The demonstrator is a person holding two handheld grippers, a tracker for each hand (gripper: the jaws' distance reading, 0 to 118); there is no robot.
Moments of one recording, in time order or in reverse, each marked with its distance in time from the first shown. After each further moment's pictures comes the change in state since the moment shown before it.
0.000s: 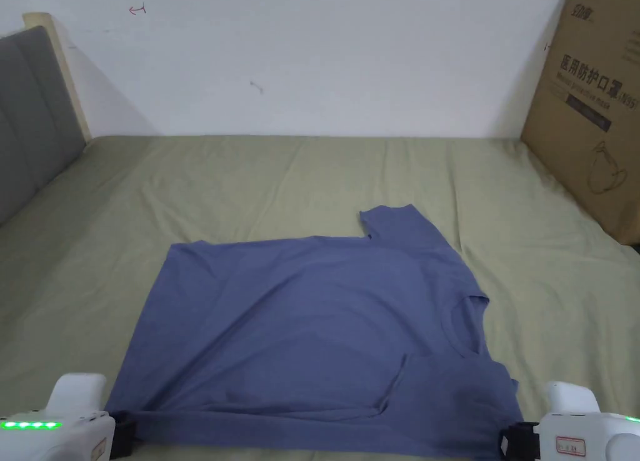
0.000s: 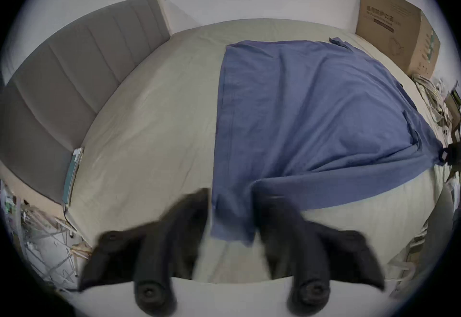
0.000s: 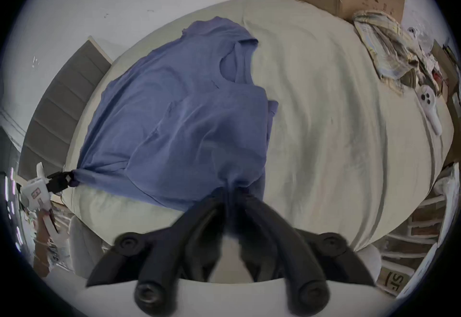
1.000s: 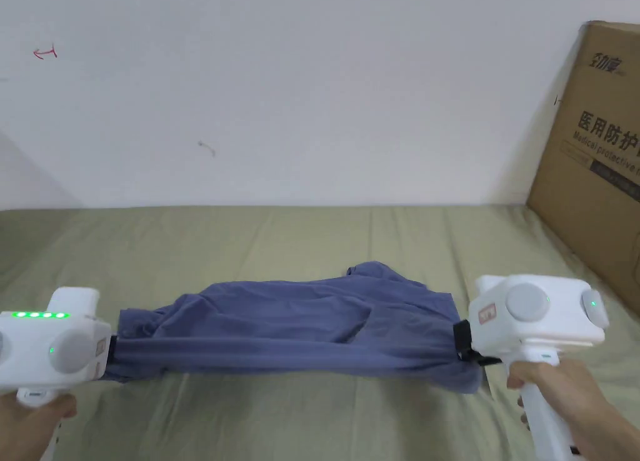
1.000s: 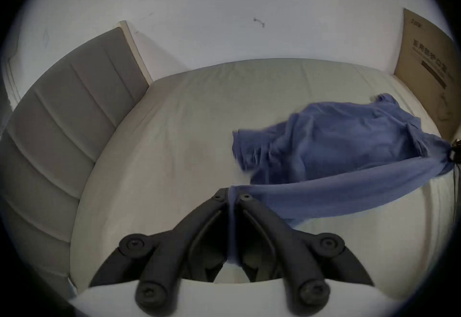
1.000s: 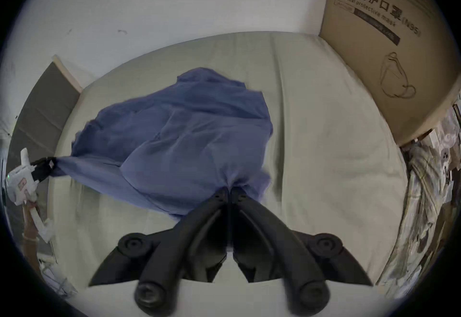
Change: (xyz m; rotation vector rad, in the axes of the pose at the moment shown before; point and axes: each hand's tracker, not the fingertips) left arm 0.063 0.358 -0.209 0.114 0.045 -0.010; right arm -0.049 0.393 -0.177 0.010 -0.101 0.086
